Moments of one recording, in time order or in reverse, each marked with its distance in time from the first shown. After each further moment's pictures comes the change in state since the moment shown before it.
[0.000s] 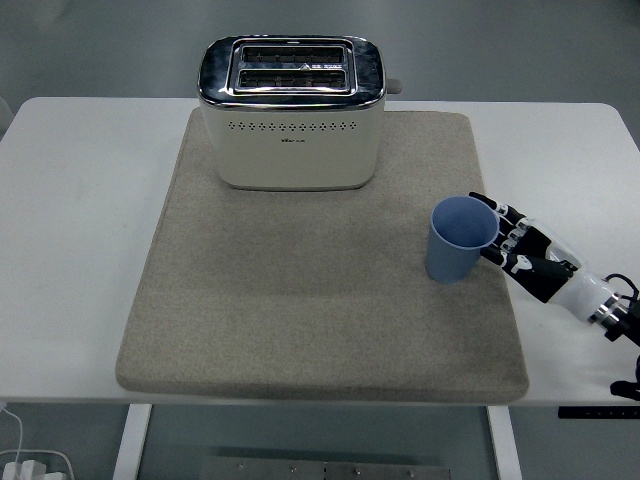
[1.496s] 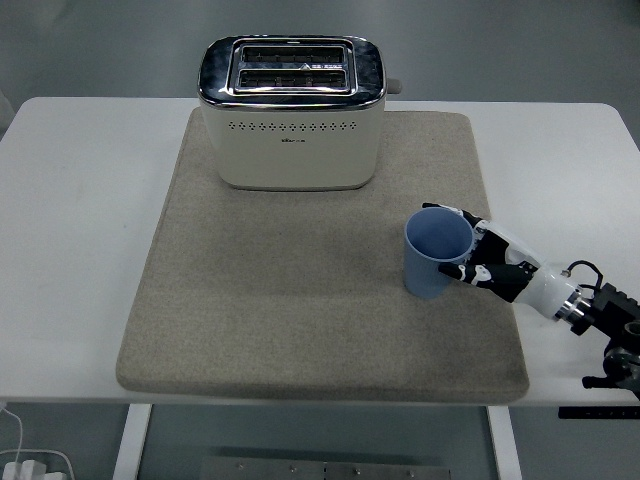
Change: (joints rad) left arm 0.000 0.000 0.000 0.000 0.000 0.000 0.000; right arm 0.031 0.080 0.005 0.000 -0.176 0.000 0.028
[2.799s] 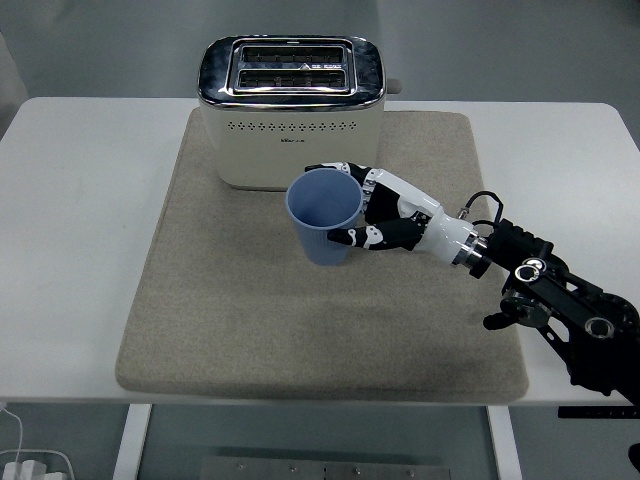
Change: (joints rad) left arm 0.000 0.000 0.000 0.000 0.000 0.000 0.000; right arm 0.242 0.269 -0.081 -0.047 -0.167 -0.130 -0.007
